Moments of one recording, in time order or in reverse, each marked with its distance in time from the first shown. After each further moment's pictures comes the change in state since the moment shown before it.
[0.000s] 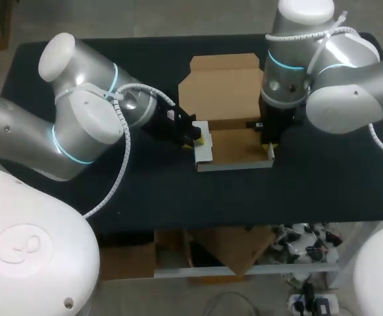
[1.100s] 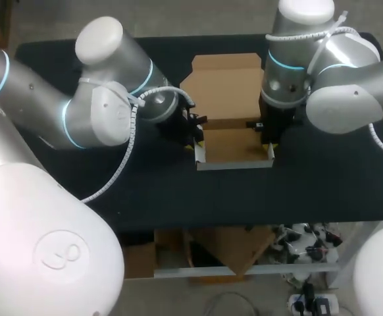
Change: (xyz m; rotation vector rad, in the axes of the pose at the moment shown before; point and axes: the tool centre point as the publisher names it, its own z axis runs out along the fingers) left arm -0.011 -0.004 0.013 0.012 -0.237 -0.055; right arm -0.001 0.000 0.000 0.000 -0.001 0.000
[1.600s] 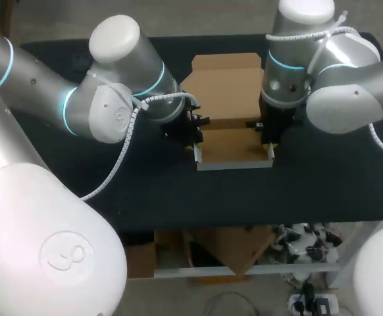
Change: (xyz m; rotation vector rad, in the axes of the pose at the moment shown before) left arm -0.004 -0.001 0.005 0.014 -0.080 -0.024; right arm 0.000 0.000 0.000 0.000 0.000 0.000
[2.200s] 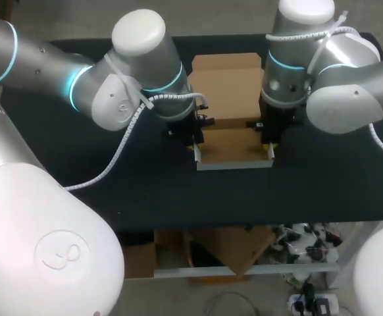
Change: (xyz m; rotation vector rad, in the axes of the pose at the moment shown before) left arm -0.001 -0.001 0.003 0.001 -0.114 -0.016; right arm 0.000 0.000 0.000 0.000 0.000 0.000
